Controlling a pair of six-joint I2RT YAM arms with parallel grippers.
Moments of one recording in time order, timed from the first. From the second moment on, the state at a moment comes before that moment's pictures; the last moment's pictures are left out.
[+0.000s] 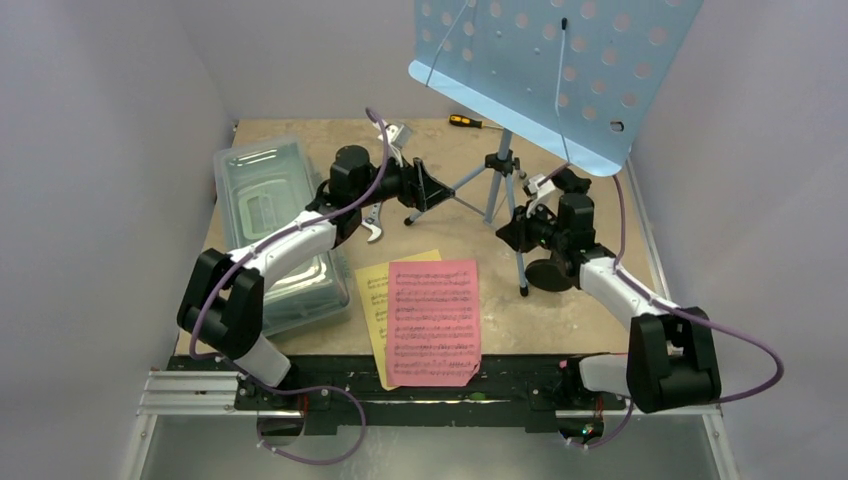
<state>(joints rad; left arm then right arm) -0.49 1.59 1.09 0.38 0.57 -0.47 0.15 1.30 0.65 0.15 -0.57 -0.01</state>
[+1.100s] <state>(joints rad) -0.50 1.38 1.09 0.24 0.37 -0.38 0.16 0.73 0.71 -0.32 -0.26 0.43</state>
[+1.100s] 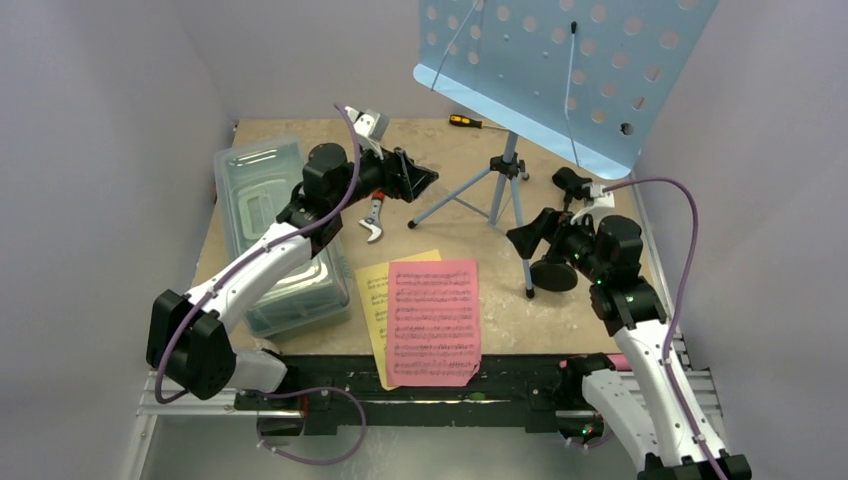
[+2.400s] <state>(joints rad) -0.50 1.36 1.11 0.19 0.32 -0.35 0.63 1.20 0.29 0.34 0.00 0.73</state>
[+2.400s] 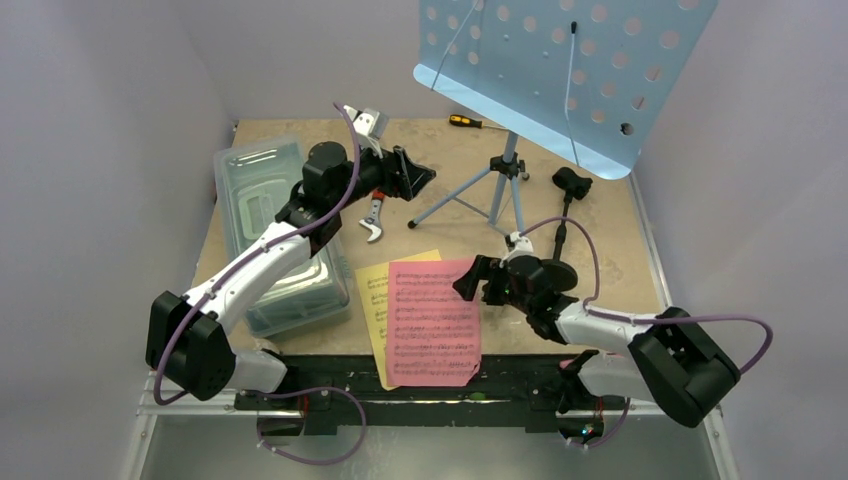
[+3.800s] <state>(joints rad) -0.50 1.38 1.12 0.19 0.34 -0.36 0.64 0.96 0.33 0.43 -0.25 0.73</state>
